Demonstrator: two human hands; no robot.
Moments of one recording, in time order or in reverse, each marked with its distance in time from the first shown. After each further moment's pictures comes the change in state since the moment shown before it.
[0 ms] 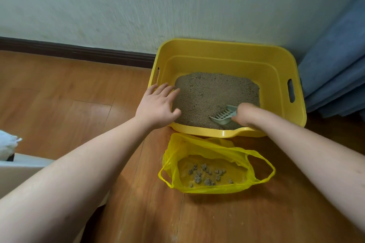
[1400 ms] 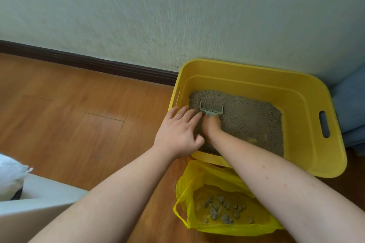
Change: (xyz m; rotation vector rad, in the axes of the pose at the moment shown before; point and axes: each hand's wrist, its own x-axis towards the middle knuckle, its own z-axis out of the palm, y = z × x) left_hand 0.001 0.002 0.005 -0.097 0.066 0.003; right_hand 0.093 -0.151 0.049 0.259 0.386 -0.096
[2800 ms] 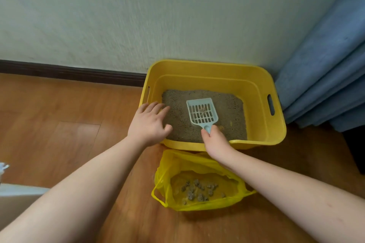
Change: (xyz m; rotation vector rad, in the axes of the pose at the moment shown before) left_hand 0.001 -0.001 -0.005 0.059 -0.078 -0.013; right_hand -0.125 0.087 -0.067 0.612 -0.118 0.104
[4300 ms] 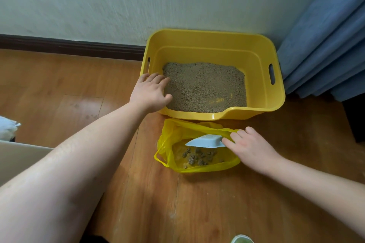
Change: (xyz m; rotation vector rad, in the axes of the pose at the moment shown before) left_hand 0.003 -0.002 0.007 0.047 0.003 0.010; right_hand -0.092 0.089 -0.055 -1.265 0.177 -1.001
